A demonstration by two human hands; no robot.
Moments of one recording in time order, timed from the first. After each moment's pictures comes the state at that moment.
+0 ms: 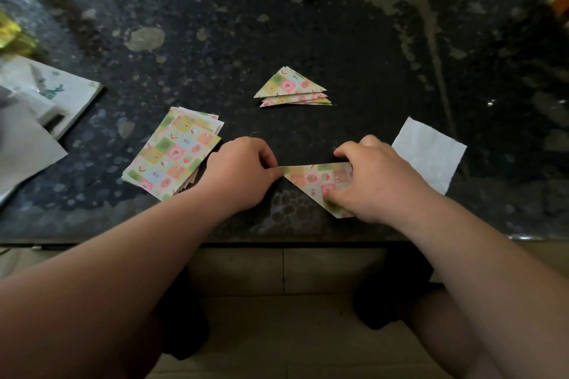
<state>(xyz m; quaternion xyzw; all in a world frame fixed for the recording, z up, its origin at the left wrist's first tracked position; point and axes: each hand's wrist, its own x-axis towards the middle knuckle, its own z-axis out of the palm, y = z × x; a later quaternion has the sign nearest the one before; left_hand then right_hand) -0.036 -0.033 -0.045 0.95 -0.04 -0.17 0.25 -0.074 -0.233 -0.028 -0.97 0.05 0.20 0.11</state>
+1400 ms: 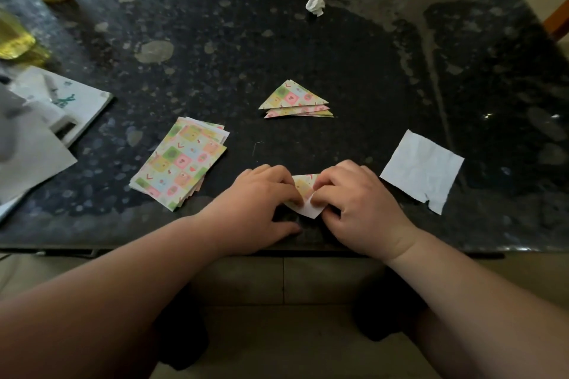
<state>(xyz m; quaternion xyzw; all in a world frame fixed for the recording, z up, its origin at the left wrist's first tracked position) -0.062 -0.017 -0.054 0.91 -0.33 -0.17 0.20 -0.096 -0.237 -0.074 -0.94 -0.26 -0.07 0.21</state>
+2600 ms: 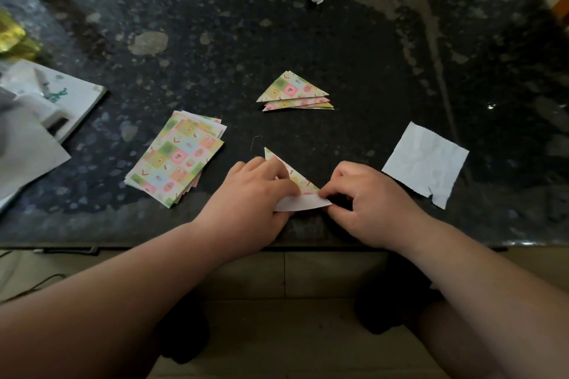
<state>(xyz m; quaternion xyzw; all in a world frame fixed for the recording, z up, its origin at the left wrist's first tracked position) -0.072 -0.016 -0.069 0.92 -0.33 -0.03 0.19 -0.092 -0.249 -0.066 -0.95 -0.15 0.08 0.26</state>
